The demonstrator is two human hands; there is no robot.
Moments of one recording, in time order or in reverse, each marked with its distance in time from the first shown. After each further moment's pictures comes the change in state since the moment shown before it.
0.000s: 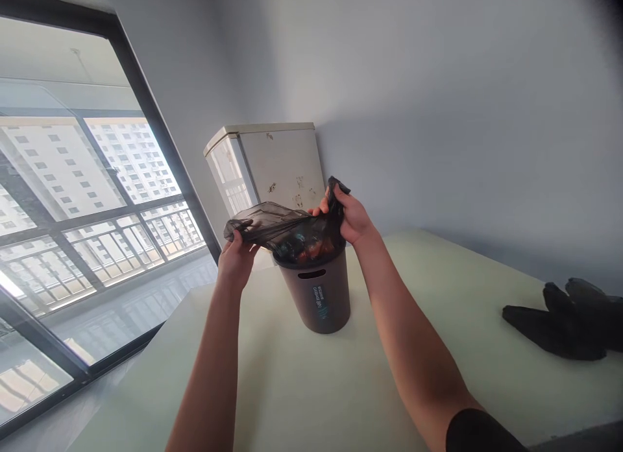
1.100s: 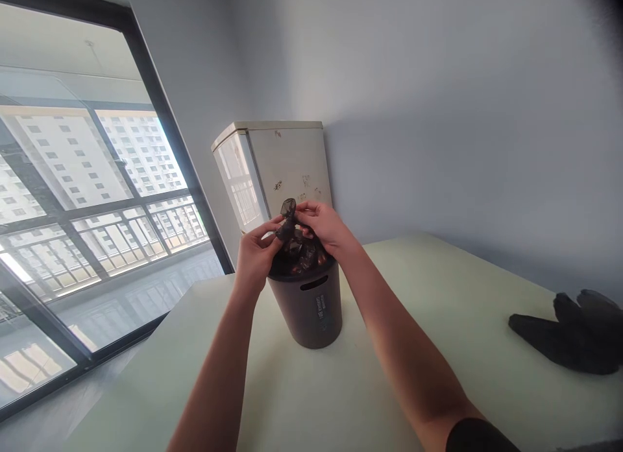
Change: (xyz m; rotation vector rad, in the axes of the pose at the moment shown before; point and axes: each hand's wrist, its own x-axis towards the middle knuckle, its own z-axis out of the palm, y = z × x) left_hand -0.043 0.029 0.052 0.298 -0.166 0.147; right_hand -0.001 0.022 0.067 -0.081 0.010 0.139
